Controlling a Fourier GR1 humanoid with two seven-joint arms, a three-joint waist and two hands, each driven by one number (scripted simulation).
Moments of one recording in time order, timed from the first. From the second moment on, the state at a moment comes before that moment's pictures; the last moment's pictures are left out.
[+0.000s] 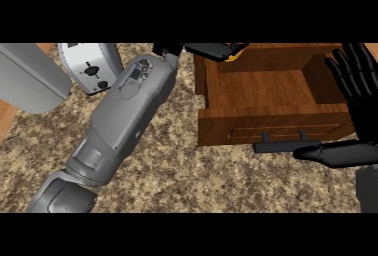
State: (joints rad) left arm -1.21 0.00 -0.03 -0.66 0.17 0.27 -0.29; right arm -0.27 -0.22 -0.17 -1.83 -0.13 0.20 0.09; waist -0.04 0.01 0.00
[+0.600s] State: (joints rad) left arm -1.34 0.00 -0.23 -0.35 0.26 0.30 -0.21; right arm -0.35 -0.21 -0.14 -1.79 -0.13 0.21 0.09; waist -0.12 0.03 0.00
